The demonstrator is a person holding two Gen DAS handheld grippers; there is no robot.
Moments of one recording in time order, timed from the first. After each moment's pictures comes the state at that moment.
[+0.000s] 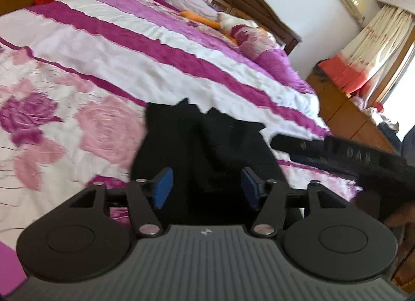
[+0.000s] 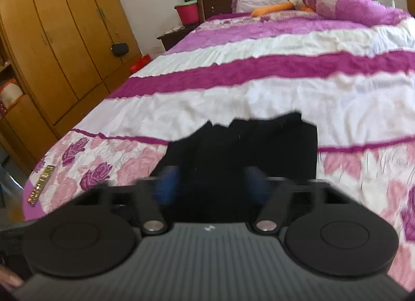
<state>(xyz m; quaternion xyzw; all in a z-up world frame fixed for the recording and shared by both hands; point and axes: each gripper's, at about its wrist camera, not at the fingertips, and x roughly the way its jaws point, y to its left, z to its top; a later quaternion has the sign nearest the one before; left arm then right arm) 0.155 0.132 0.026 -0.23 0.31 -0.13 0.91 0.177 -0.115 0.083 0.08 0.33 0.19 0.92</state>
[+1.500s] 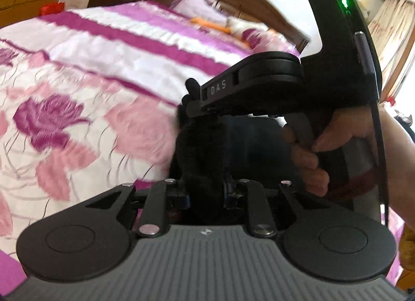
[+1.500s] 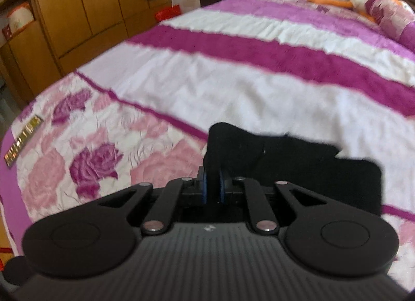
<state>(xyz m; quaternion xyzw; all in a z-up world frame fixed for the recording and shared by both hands) 0.162 0.159 -0.015 -0.19 0.31 -0.10 0.93 0.260 0.035 0.046 -0.06 0.40 0.24 0.88</state>
